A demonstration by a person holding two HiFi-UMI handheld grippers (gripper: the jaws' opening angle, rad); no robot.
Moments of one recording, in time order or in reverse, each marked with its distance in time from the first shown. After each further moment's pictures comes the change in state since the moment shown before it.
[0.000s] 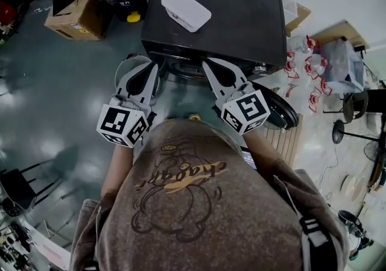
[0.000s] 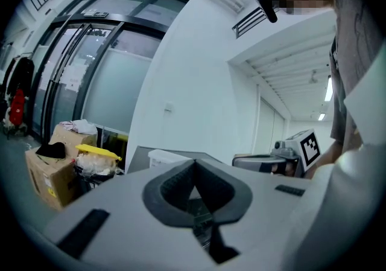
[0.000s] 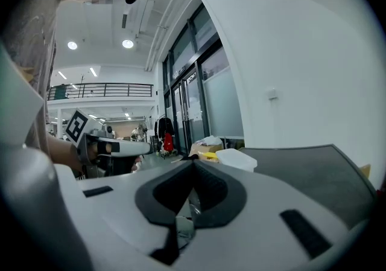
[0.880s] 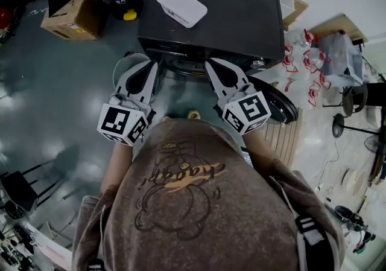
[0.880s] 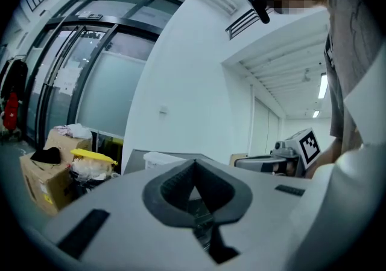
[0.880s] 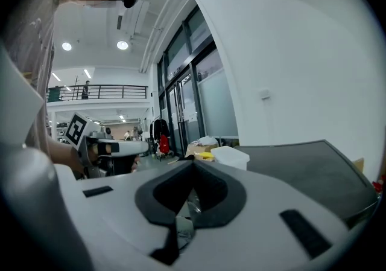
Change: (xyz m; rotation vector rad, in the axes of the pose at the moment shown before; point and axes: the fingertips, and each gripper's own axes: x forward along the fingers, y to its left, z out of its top) left arm 0.001 -0.010 -0.003 0.036 -0.024 -0.041; right arm -0.019 -0.006 -0.009 0.033 -0.011 -0.047
